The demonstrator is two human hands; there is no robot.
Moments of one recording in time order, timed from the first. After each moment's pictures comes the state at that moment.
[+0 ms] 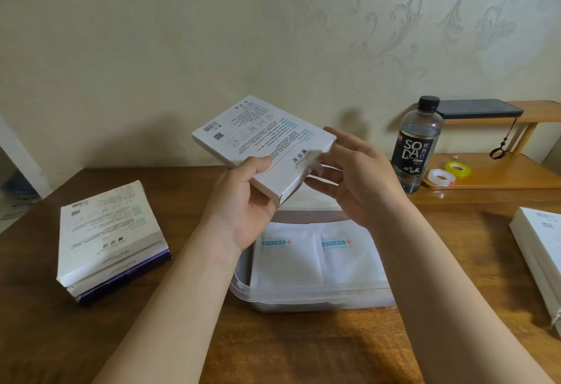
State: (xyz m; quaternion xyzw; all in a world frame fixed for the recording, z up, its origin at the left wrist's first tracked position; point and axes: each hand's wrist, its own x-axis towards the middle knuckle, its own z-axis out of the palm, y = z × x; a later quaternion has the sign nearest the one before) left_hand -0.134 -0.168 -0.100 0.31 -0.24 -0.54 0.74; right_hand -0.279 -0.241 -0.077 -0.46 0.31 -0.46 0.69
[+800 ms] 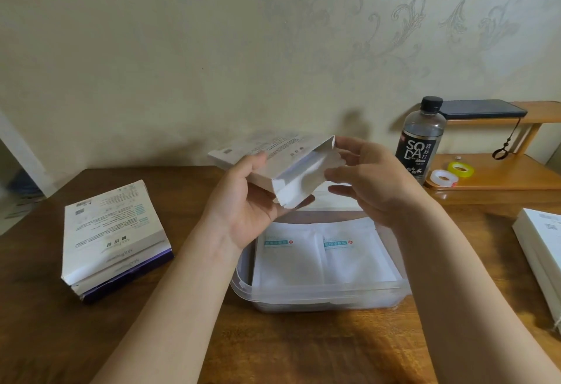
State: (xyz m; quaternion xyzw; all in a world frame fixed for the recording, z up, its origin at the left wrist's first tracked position) left_hand -0.131 -0.166 -0.094 0.32 -0.21 -0.61 0.69; right_hand -0.300 -0.253 -0.084 -0.64 0.35 -0.38 0.57
